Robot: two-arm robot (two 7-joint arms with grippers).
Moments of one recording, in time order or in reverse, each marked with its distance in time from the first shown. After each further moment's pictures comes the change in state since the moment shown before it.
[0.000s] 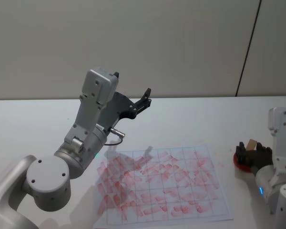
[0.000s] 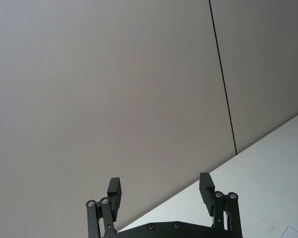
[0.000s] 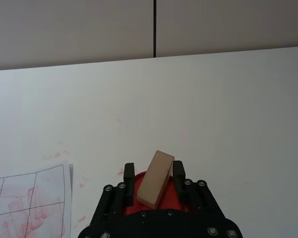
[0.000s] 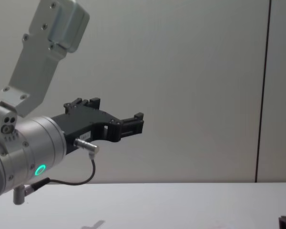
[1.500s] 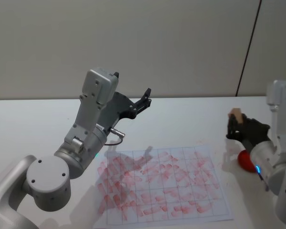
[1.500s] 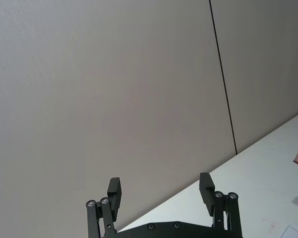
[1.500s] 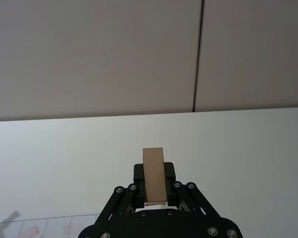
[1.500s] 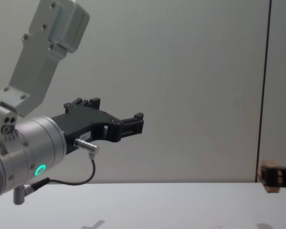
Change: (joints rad) left arm 0.000 0.000 0.000 0.000 0.000 0.000 0.000; right arm 0.036 -0.021 0.016 -0.084 -0.037 -0.015 0.151
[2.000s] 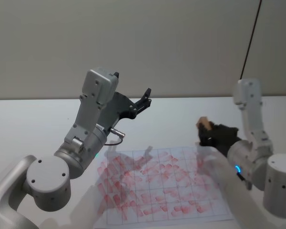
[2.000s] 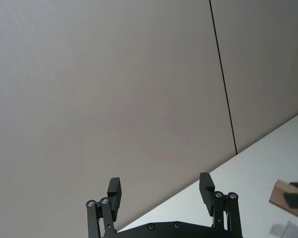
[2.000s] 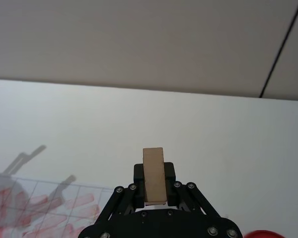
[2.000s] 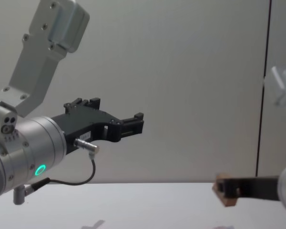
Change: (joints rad) left arm 0.000 0.000 0.000 0.000 0.000 0.000 0.000; right arm 0.064 -0.028 -0.036 0.049 -0.042 0.135 0.177
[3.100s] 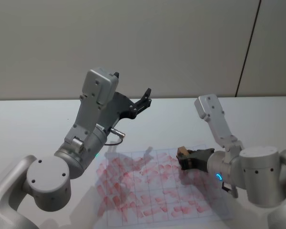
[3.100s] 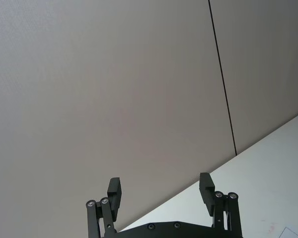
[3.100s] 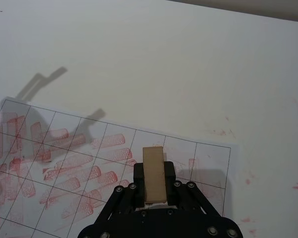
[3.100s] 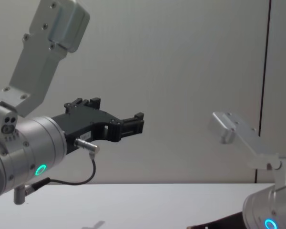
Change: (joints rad) left arm 0.000 0.000 0.000 0.000 0.000 0.000 0.000; right arm 0.095 -0.047 -0.053 0.122 -0.112 0.301 0.150
